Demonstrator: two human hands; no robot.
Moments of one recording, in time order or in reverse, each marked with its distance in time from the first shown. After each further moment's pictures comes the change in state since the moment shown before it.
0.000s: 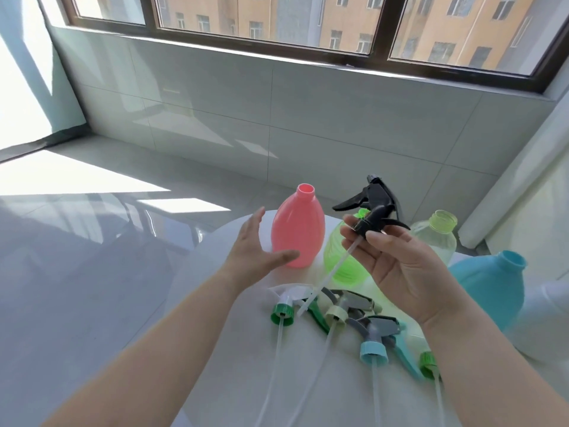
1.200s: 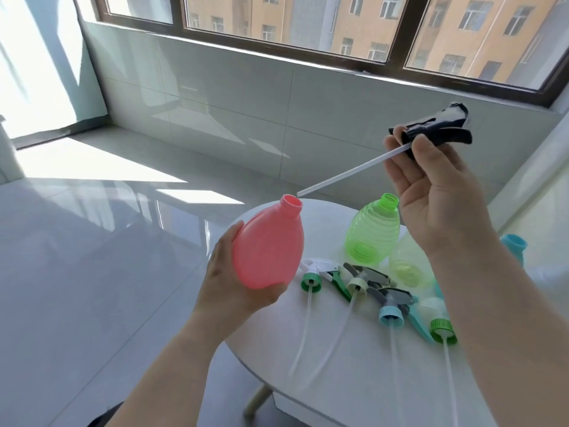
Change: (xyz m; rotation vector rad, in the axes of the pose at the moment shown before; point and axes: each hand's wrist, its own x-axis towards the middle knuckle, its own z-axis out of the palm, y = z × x) left_hand -0.129 -0.009 -0.047 -0.141 0.262 0.019; right_hand -0.021 -0.031 0.081 0.041 0.106 -0.400
